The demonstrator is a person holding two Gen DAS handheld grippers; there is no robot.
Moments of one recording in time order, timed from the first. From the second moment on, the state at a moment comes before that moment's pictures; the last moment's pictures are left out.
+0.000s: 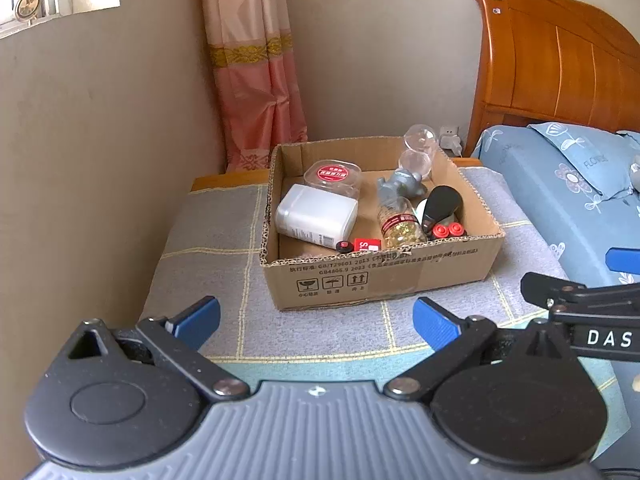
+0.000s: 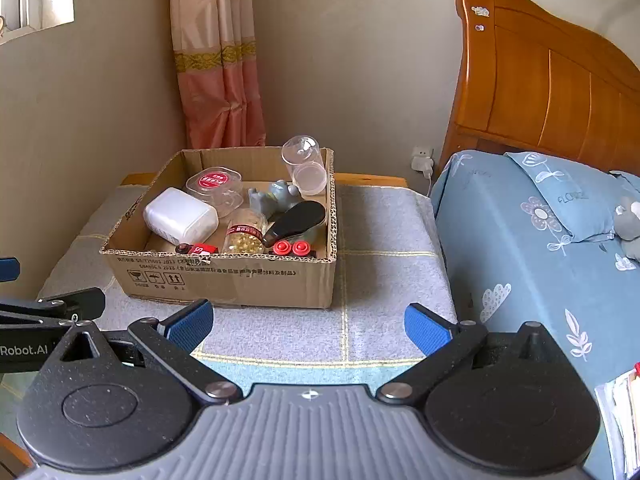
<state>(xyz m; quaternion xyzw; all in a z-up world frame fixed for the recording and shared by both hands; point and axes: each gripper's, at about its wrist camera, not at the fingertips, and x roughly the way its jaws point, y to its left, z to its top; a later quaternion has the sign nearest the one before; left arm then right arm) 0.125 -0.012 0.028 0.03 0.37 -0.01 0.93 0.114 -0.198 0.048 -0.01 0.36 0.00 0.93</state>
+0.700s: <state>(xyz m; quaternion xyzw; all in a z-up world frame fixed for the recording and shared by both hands) 0.124 -0.011 0.033 0.03 0.37 0.00 0.93 0.113 -0.198 0.052 -0.01 0.35 -0.01 0.94</state>
